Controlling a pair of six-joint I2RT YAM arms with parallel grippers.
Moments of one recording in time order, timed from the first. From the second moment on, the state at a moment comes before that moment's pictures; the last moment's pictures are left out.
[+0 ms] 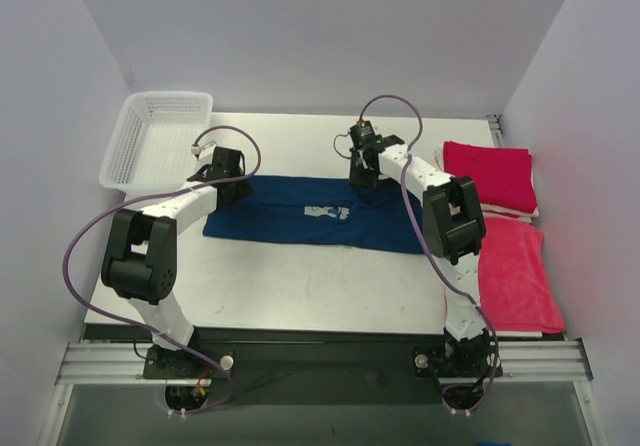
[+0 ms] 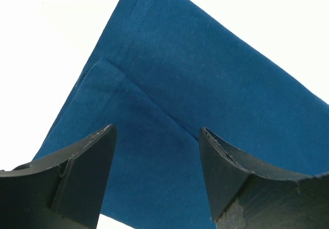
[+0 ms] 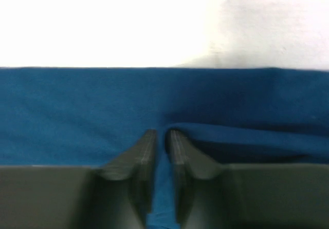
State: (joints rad) left arm -0.25 1.75 1.12 -0.28 -0.37 -0.70; right arm 0.42 2.19 1.74 -0.62 0.14 0.45
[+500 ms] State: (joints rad) left arm -0.25 1.75 1.12 -0.28 -0.39 -0.70; right arm 0.43 2.08 1.66 -0.54 0.08 0.36
